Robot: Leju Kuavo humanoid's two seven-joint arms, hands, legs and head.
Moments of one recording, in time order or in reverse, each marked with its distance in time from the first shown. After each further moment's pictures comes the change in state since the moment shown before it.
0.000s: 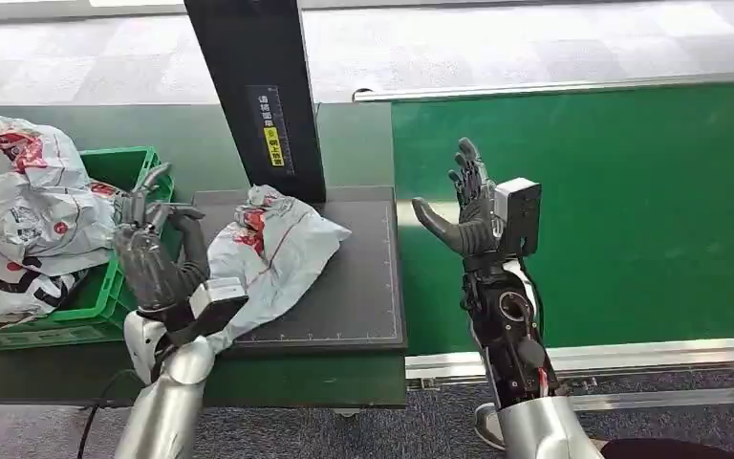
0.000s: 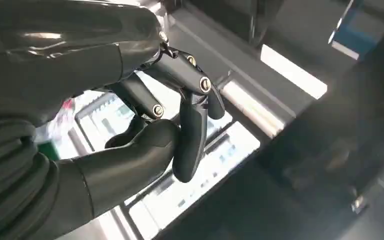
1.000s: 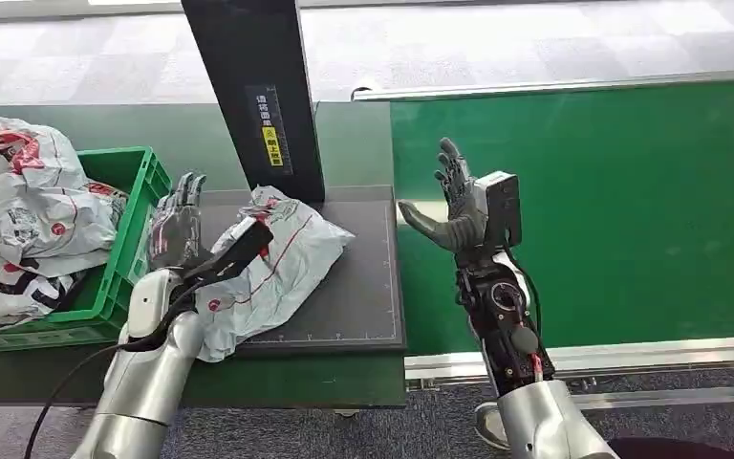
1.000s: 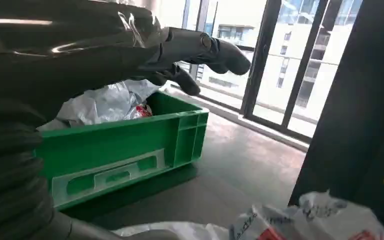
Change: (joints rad) left arm -0.155 0.159 -0.041 0.290 -0.439 -0.533 0.730; right arm -0.056 -0.012 0.030 0.101 0.034 0.033 -0.011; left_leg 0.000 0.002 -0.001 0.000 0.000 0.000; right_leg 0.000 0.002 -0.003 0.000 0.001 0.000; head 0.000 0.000
